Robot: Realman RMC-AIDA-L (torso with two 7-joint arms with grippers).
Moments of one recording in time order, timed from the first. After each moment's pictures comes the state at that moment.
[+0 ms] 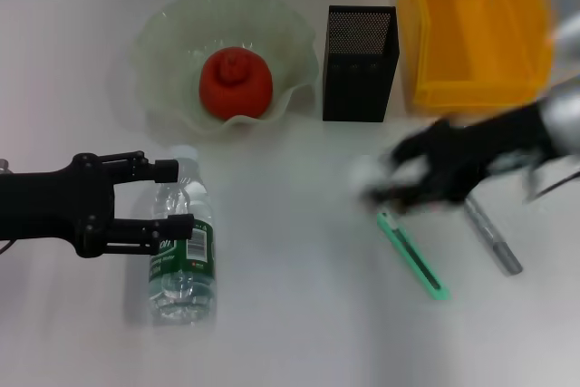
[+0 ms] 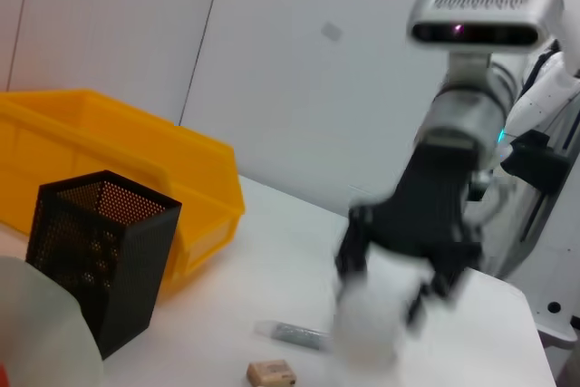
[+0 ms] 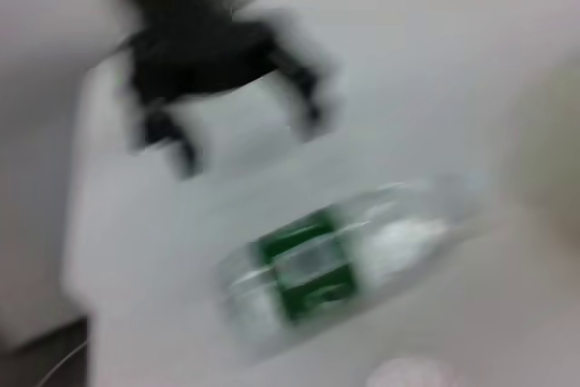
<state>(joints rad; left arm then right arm) -0.36 -1.97 0.90 0.78 1.82 1.79 -1.47 0.50 2.08 -1.16 -1.20 -2.08 -1.62 1.93</state>
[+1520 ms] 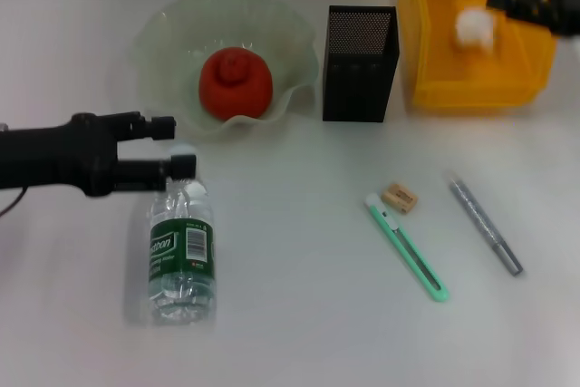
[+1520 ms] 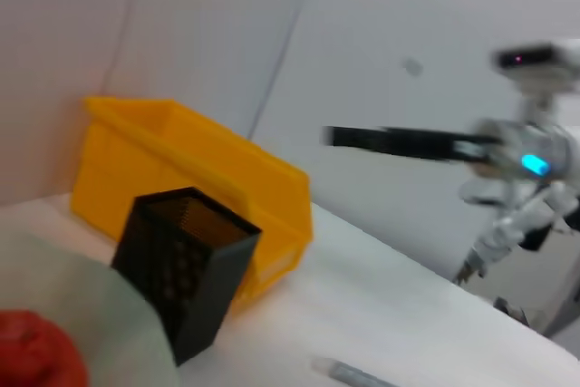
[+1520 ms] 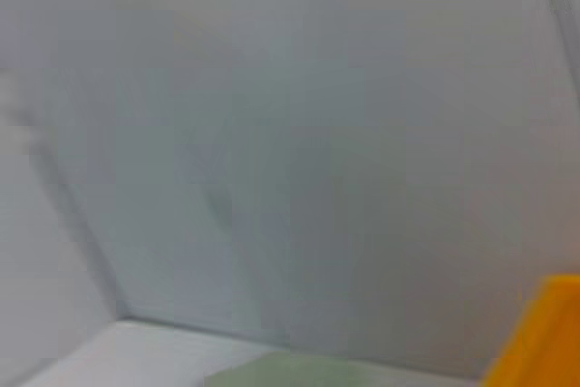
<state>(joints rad) -0.41 -1.98 0.86 0.82 1.82 1.72 -1.67 0.42 2.07 -0.70 -0.95 -1.77 -1.37 1.73</state>
